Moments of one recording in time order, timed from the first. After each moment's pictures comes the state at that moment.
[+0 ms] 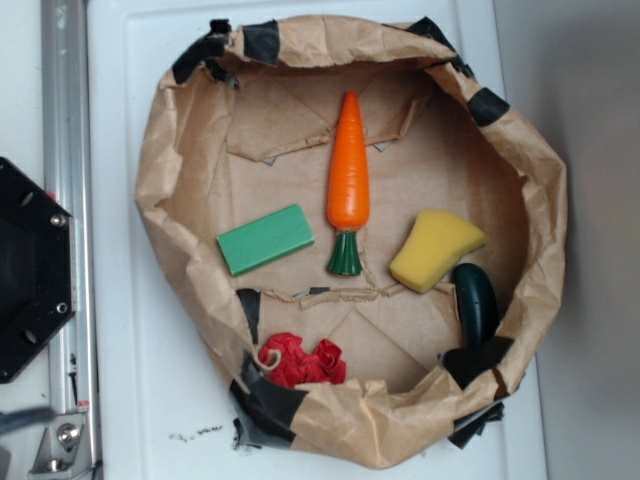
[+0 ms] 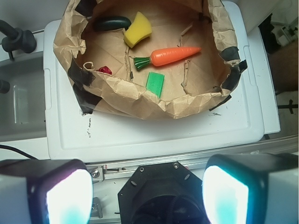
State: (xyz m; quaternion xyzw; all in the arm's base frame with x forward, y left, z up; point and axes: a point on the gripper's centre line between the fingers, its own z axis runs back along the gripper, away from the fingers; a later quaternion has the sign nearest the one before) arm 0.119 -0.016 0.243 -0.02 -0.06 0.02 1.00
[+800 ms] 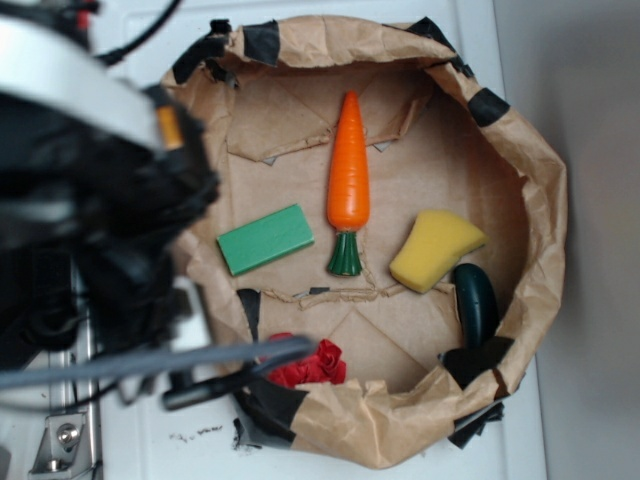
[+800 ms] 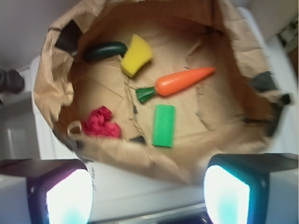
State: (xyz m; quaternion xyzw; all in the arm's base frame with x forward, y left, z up) arm 0.197 -0.017 0.185 -0.06 -0.07 0.10 0.99
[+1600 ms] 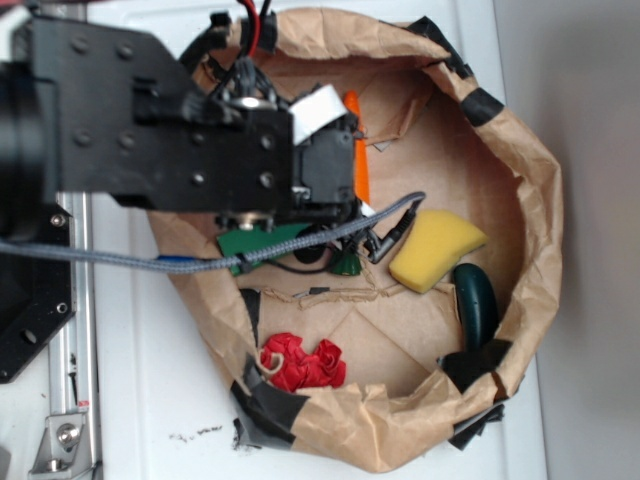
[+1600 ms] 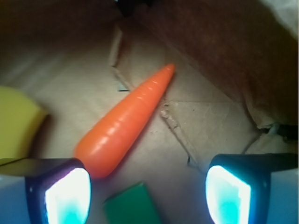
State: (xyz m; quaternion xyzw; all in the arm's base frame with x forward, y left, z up) arm 0.247 0.025 0.064 0.05 -0.11 0.36 0.93
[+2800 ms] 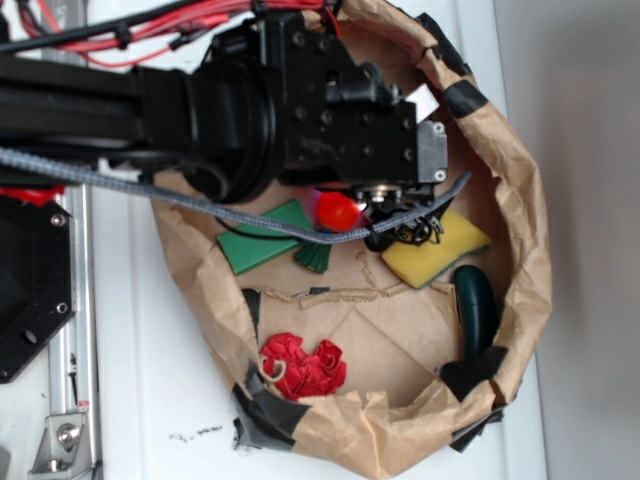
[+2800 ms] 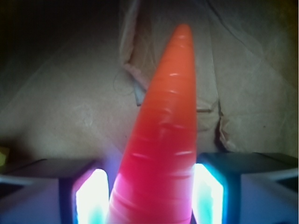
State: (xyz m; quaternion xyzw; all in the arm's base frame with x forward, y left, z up) arm 0.279 0.026 0.026 0.04 -0.04 0.39 0.92
